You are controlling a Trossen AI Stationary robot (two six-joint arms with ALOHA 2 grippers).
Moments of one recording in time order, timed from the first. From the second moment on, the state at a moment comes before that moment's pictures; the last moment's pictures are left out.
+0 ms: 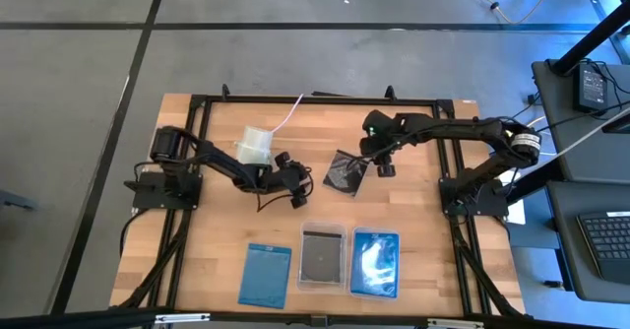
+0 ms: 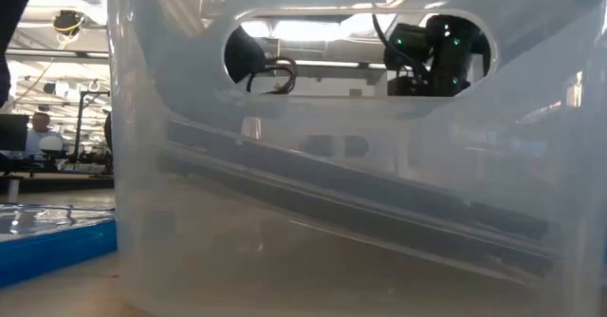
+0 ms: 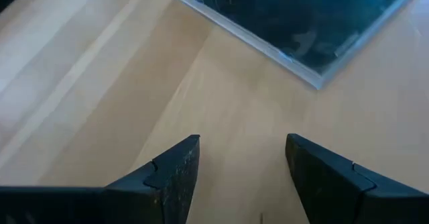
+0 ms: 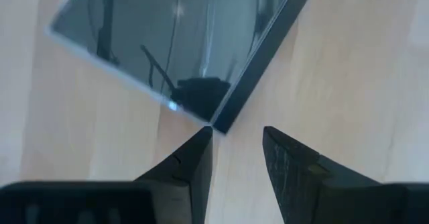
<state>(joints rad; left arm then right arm) 0.01 1.85 0.71 0.36 -0.43 -0.20 -0.41 1.51 0.91 -0.61 -0.09 -0.57</state>
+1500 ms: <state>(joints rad) 0.04 1.87 0.71 0.51 -0.18 -0.17 -0.46 1.51 0.66 -0.28 -0.06 -0.63</state>
